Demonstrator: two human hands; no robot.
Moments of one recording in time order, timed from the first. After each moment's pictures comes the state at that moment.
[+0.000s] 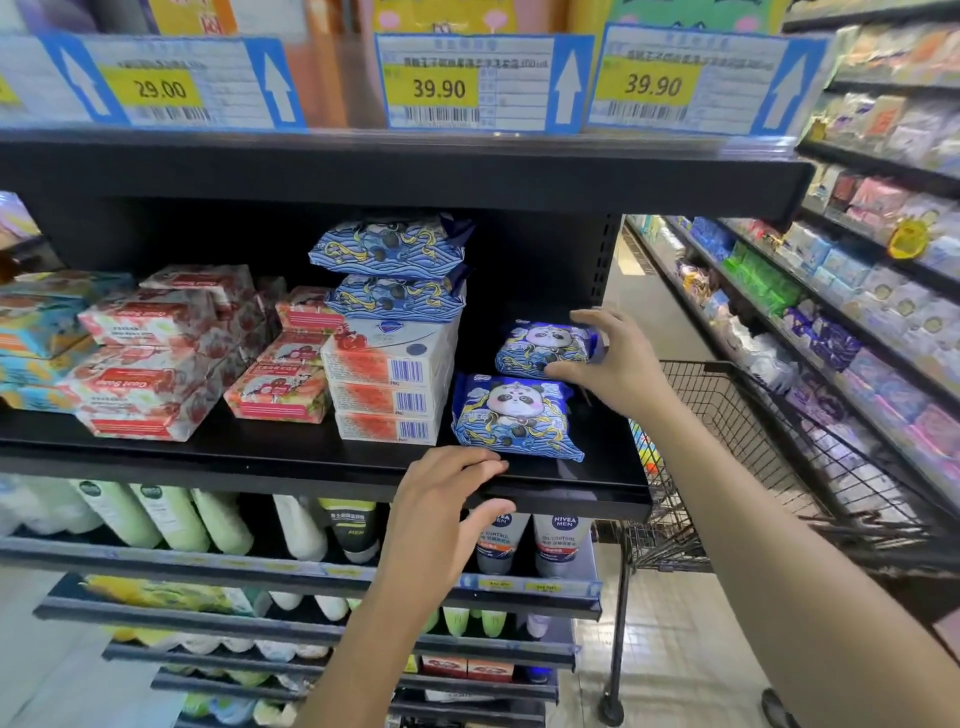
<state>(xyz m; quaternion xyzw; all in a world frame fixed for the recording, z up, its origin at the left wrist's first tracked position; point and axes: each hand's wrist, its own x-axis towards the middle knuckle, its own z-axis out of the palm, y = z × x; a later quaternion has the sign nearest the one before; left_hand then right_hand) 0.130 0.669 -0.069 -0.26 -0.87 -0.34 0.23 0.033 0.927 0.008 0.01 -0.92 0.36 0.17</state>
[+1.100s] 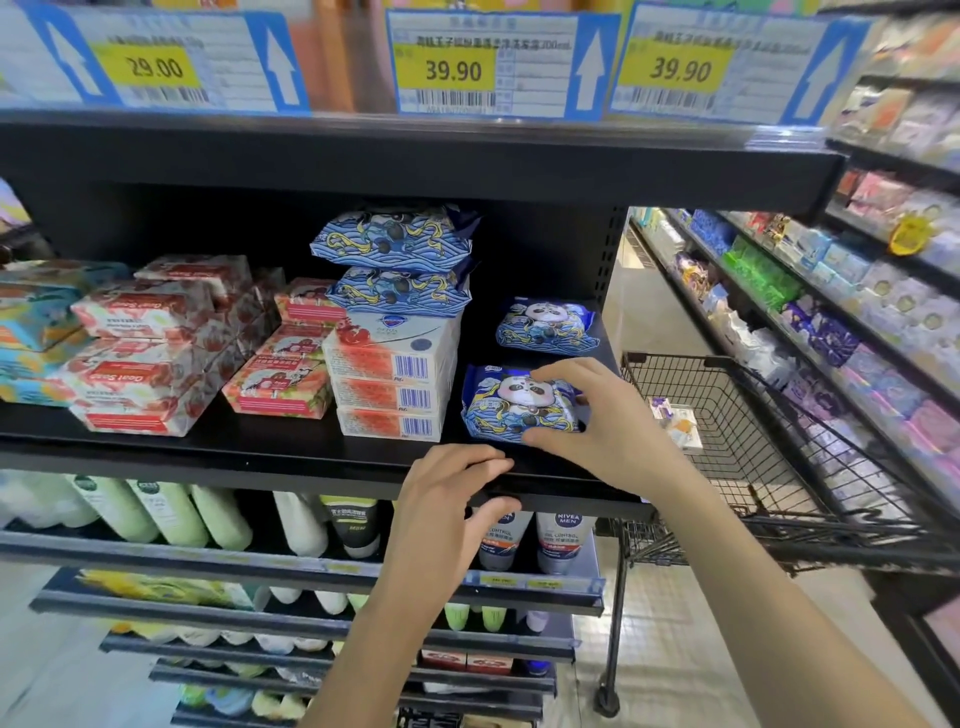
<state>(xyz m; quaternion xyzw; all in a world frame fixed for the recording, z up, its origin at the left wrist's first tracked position) 0.132 0.669 -0.066 -0.26 -0.87 -0.37 0.21 0.112 0.883 0.011 0.12 -0.93 0.33 0.13</state>
